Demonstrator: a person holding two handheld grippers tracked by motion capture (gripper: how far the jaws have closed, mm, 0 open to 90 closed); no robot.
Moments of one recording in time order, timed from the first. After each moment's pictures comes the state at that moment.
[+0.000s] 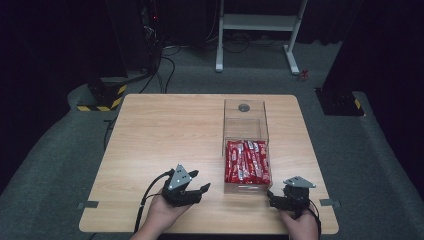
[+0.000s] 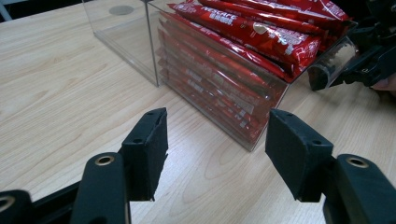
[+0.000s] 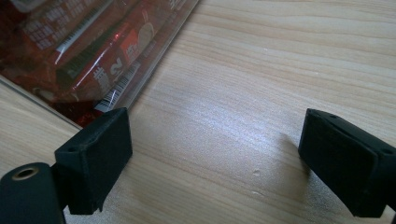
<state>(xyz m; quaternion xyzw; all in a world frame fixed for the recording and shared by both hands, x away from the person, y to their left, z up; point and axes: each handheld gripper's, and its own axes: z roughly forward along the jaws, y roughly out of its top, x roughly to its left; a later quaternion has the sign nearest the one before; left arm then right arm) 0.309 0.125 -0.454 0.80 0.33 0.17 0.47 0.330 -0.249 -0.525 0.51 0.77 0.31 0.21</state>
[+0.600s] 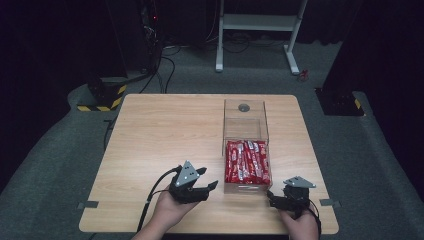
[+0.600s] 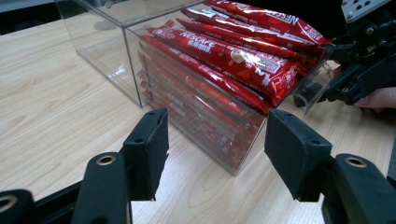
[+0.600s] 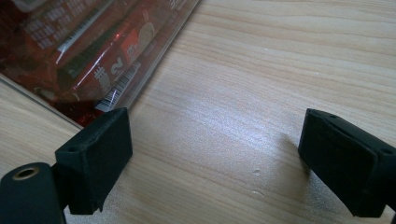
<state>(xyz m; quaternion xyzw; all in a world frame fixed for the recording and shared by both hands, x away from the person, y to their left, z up) 0.315 0.107 -0.444 0.80 0.32 0.17 0.48 0.330 -0.249 -0.525 0.51 0.77 0.31 0.21</state>
